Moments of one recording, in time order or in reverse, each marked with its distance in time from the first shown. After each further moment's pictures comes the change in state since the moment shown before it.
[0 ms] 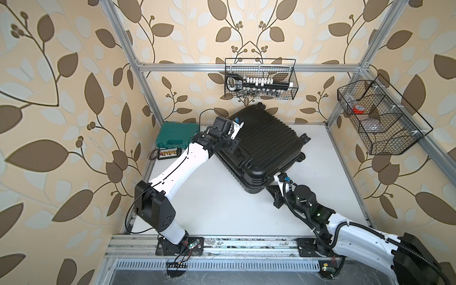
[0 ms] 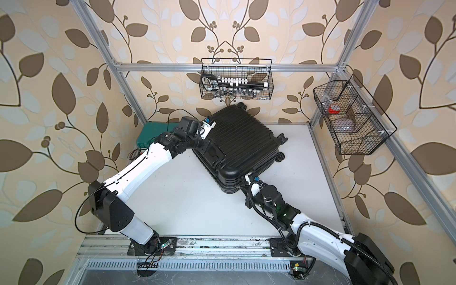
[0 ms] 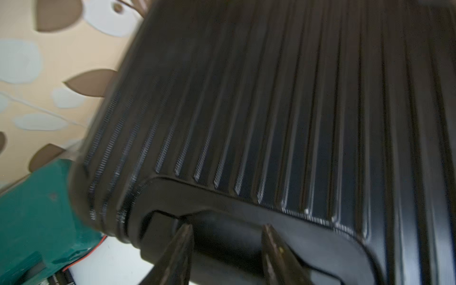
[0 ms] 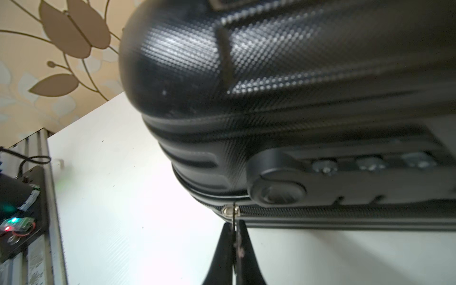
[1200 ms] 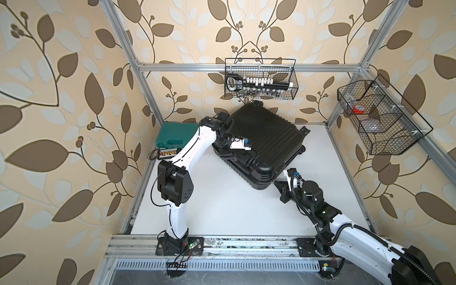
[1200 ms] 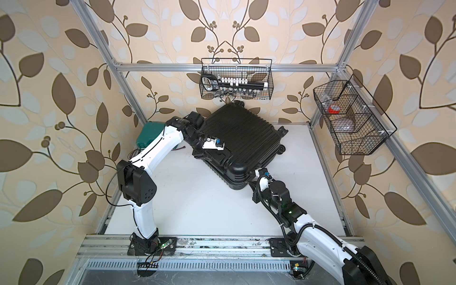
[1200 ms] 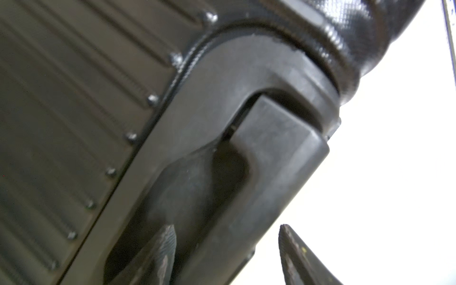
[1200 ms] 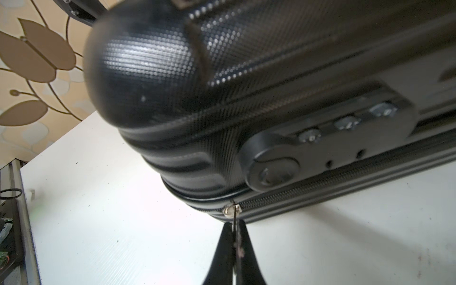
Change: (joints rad) left arm 0.072 0.339 0.370 -0.504 0.343 1.088; right arm -0.167 -0.055 0.000 -0.077 -0.082 0.022
